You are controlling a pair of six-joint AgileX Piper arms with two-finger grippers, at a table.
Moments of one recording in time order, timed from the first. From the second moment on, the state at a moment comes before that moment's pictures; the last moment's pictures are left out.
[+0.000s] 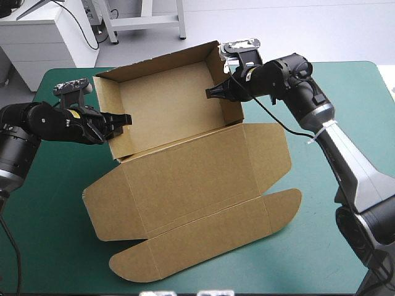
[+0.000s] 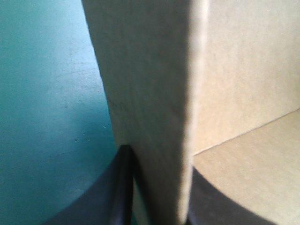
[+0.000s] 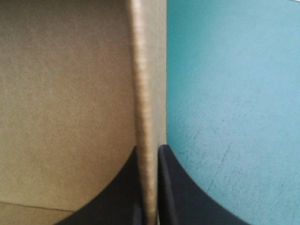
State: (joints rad) left arm -0.16 1.33 -1.39 -0.29 1.04 -0.13; right arm 0.45 1.80 -1.97 0.12 0.98 0.09
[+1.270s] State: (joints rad) left arm -0.39 1.76 -1.56 -0.04 1.14 -0.20; right arm 0.47 1.82 -1.66 -0.05 1.16 0.33
